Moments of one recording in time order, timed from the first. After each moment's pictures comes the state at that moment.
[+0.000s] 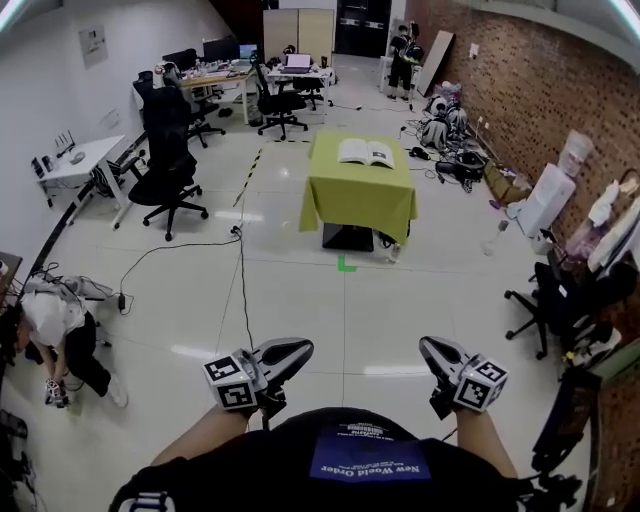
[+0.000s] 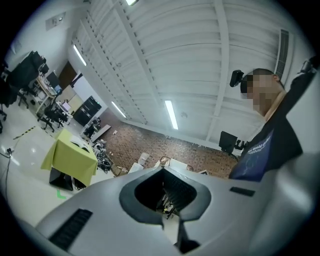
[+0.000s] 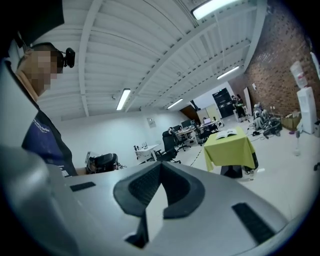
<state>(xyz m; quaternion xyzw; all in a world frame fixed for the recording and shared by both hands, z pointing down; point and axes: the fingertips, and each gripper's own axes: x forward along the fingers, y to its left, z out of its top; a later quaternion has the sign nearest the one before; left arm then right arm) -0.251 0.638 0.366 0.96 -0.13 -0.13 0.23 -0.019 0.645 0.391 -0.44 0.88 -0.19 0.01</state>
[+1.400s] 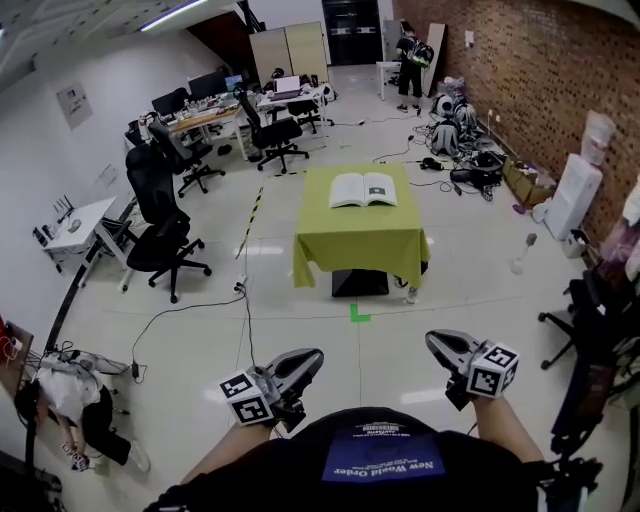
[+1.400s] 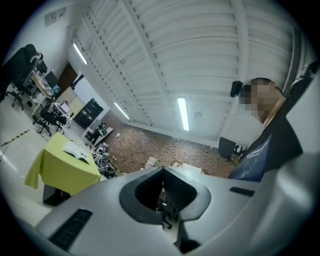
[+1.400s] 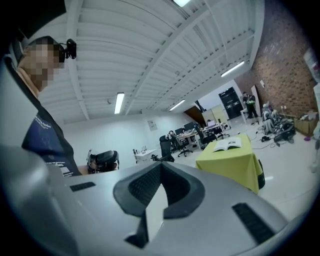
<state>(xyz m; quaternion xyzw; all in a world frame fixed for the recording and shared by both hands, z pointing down) -0.085 0.323 0.351 0.96 -0.15 -0.14 0.21 0.136 0.312 0.392 -0.39 0.90 -0.17 0.02</state>
